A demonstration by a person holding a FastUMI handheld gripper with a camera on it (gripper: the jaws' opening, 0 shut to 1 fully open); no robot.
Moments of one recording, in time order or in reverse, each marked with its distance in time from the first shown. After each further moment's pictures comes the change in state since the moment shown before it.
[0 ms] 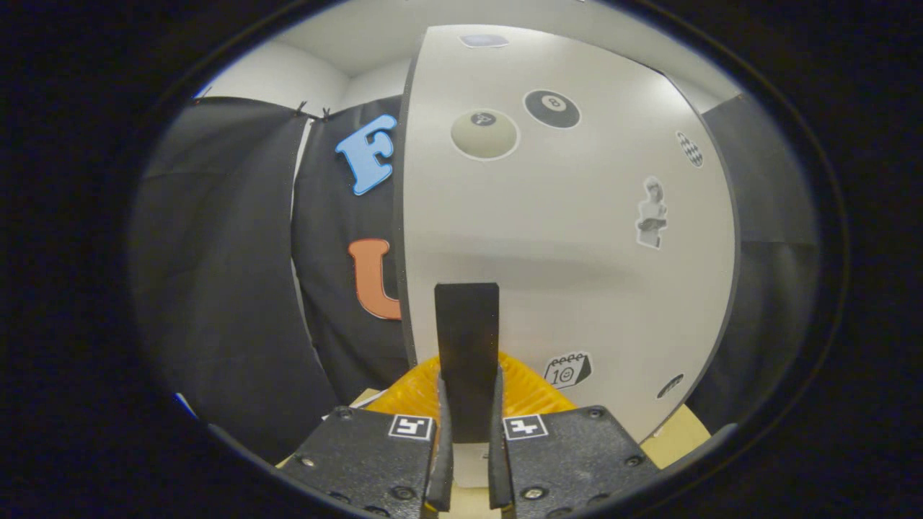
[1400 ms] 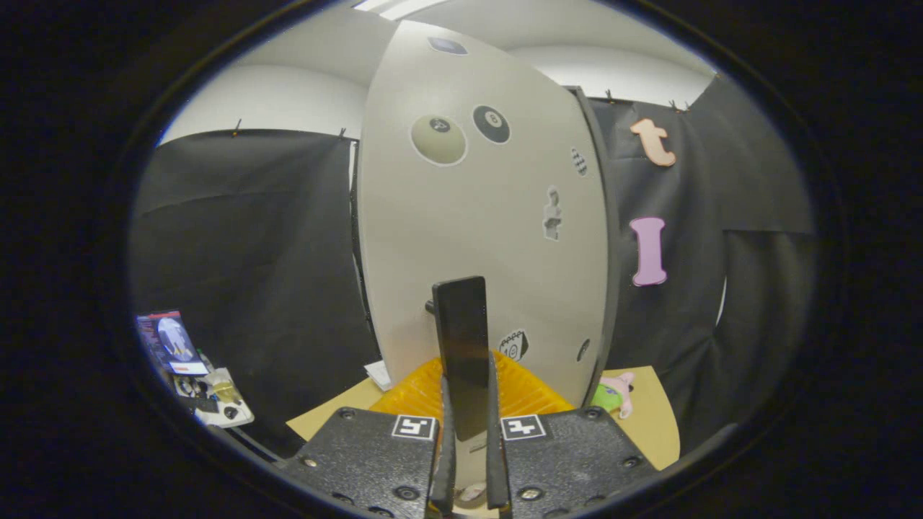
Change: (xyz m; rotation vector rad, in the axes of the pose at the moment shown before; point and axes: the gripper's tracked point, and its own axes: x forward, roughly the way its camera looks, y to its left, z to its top) arm -0.199 -0.138 -0.016 -0.007 0.025 0.181
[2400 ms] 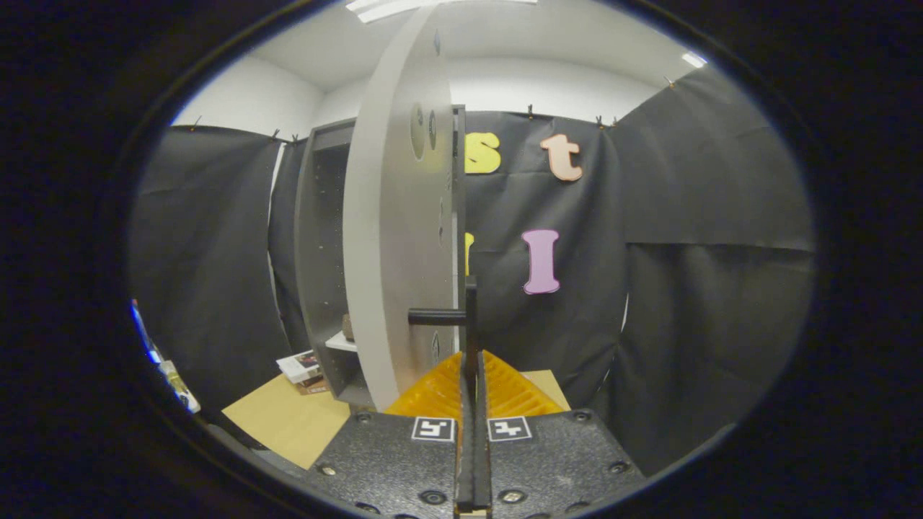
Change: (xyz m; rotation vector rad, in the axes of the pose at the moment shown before) arm -0.063 -0.137 0.007 -0.006 -0.043 -0.278
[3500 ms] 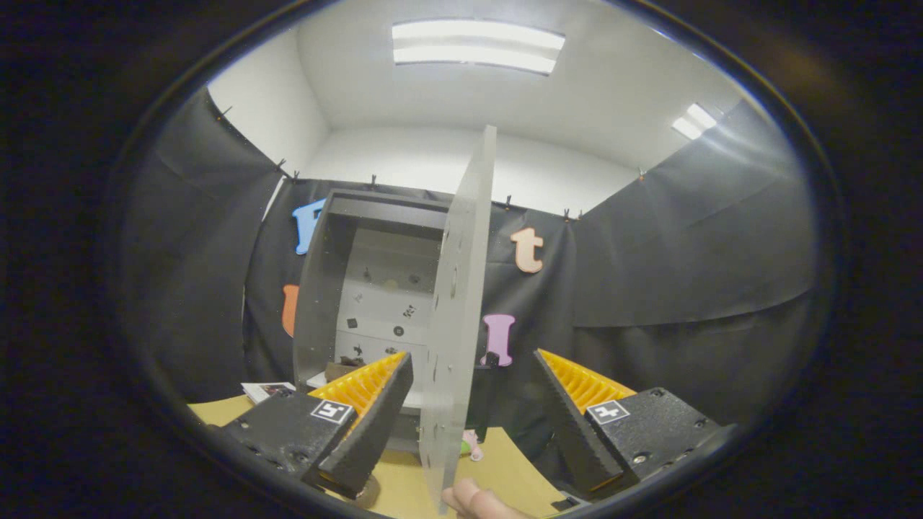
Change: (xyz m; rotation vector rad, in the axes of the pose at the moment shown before) arm -0.126 0.067 0.043 -0.112 -0.339 -0.225
